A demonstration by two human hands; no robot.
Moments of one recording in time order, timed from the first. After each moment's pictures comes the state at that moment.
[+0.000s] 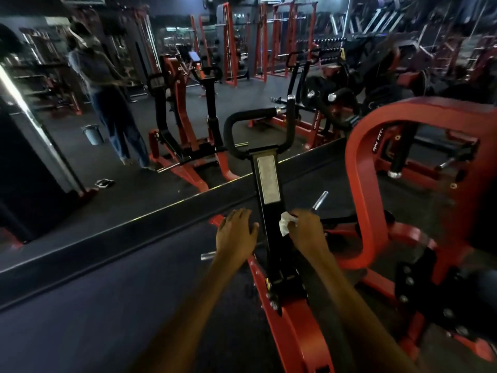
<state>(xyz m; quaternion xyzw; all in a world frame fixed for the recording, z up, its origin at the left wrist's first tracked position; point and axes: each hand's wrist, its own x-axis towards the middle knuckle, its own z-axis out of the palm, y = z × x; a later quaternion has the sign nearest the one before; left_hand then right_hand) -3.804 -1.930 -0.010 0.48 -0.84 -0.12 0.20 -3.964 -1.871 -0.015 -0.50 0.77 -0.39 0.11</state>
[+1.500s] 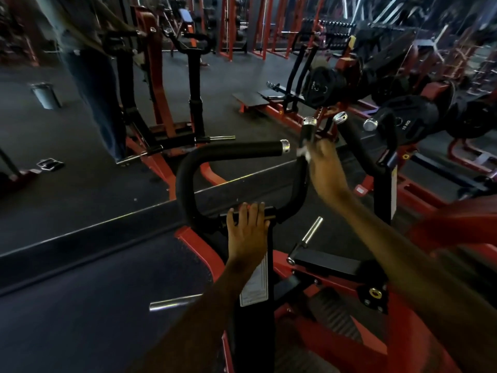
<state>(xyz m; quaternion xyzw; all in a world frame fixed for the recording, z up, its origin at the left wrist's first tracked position) -4.051 -2.272 -0.079 0.47 -0.84 0.09 0.23 -4.242 -2.279 0.045 -0.63 0.68 -0.32 -0.18</state>
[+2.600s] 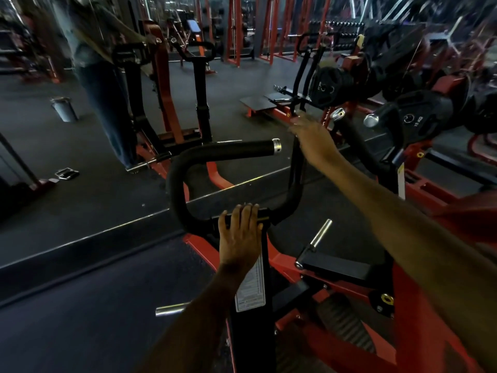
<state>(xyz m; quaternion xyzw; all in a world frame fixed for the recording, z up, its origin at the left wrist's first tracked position) -4.054 -2.283 -0.103 0.44 -0.81 0.17 0.35 -4.272 -2.339 0.075 -0.70 0.66 -0.14 -0.23</state>
